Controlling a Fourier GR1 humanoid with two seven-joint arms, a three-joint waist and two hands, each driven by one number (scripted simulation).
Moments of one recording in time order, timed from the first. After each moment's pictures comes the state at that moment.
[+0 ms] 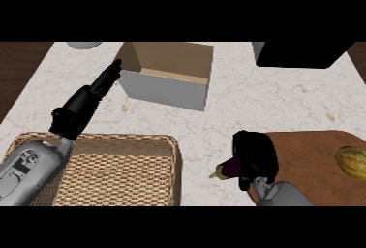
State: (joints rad) left arm -0.45 0.59 -0.47 -1.43 0.33 0.17 -0.01; right arm -0.24 -0.25 0.59 -1.54 1.03 0.18 0.77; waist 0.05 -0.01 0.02
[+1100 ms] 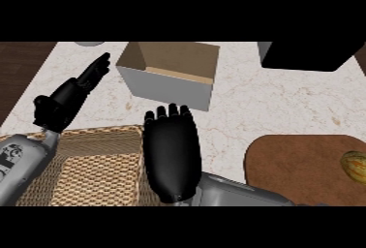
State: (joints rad) left arm -0.46 0.62 -0.40 -1.41 0.33 0.10 0.01; right arm -0.82 -0.07 0.91 -1.59 1.08 0.09 1.12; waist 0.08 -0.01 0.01
